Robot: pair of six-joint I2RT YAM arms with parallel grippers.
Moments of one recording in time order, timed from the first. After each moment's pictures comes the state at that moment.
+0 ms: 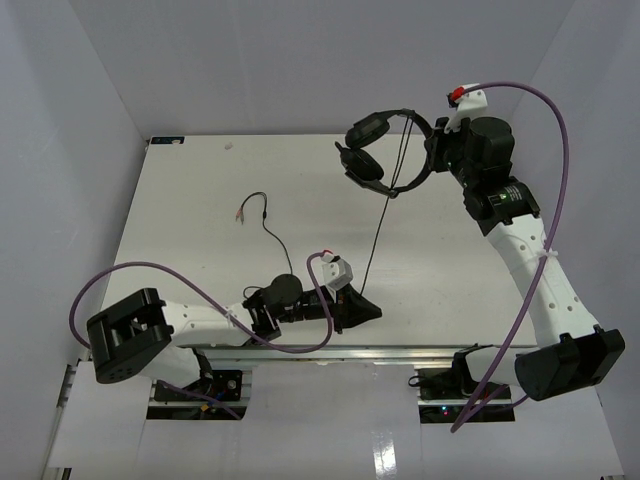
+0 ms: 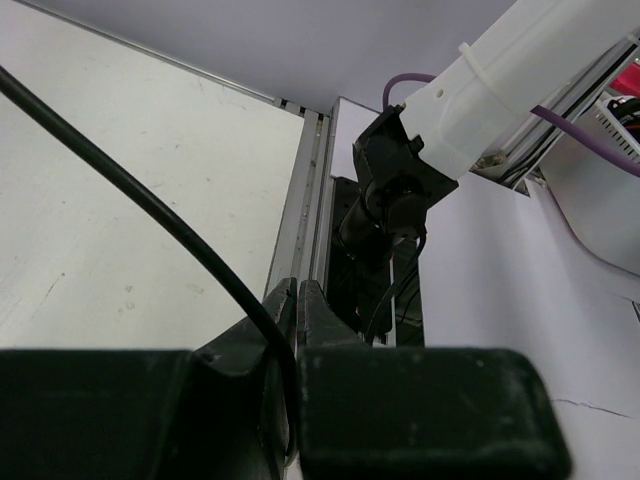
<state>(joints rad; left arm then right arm) -1.14 1.38 0.52 0.91 0.34 -0.36 0.29 1.27 1.42 -0.34 0.03 0.01</state>
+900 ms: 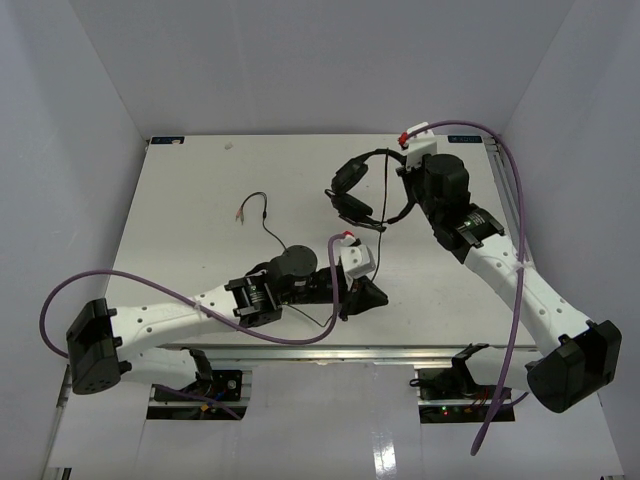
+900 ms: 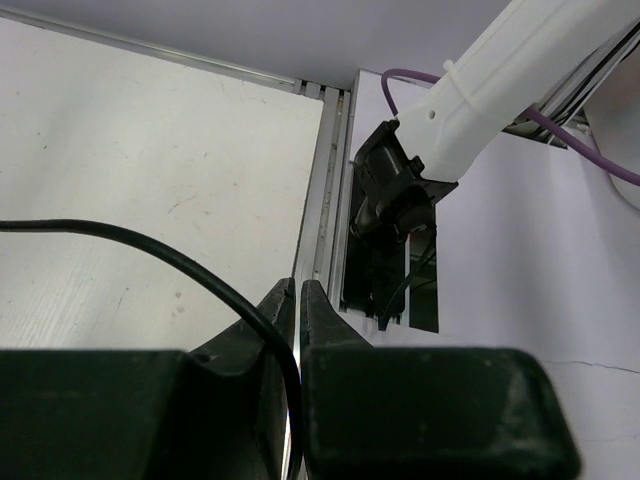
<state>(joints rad) -1.17 1.22 0.89 0.20 0.31 -0.15 0.51 1.22 1.15 -0.19 0.29 -0.23</state>
